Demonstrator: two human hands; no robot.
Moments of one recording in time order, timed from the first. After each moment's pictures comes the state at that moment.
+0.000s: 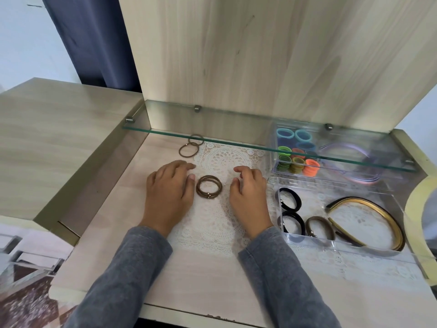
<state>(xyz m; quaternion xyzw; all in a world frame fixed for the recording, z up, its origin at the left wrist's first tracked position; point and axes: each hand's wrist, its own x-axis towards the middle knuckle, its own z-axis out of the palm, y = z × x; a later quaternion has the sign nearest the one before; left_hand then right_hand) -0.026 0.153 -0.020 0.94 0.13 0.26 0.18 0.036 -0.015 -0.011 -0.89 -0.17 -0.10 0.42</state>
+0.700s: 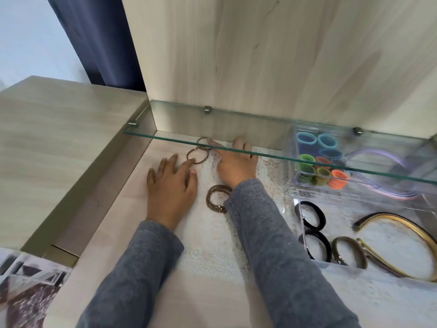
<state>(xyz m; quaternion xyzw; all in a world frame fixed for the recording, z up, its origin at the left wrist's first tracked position) 0.011 0.180 -0.022 0.94 0.23 0.13 0.20 0.120 0.066 0.009 -0.96 -0.23 0.00 0.14</state>
